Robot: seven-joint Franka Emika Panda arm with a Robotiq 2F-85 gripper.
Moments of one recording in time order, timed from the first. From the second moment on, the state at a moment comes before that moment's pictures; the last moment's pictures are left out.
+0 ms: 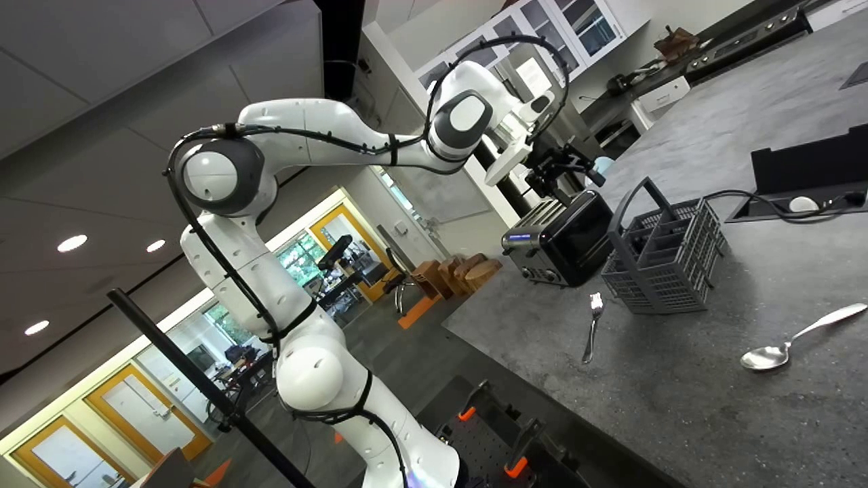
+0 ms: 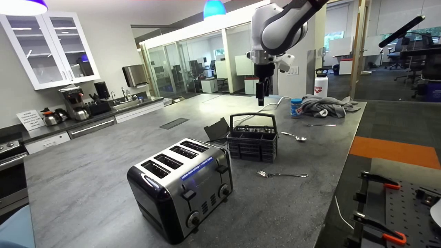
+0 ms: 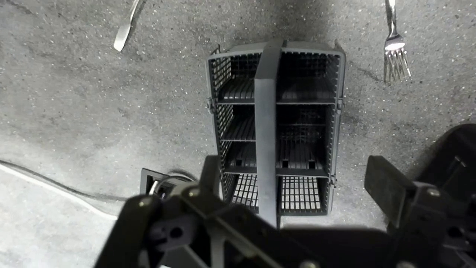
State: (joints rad) arm -0.07 0.04 -0.10 -2.15 -0.18 2.36 -0.28
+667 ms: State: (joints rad) arm -0.14 0.28 -0.08 -2.00 0.00 2.43 -0.47
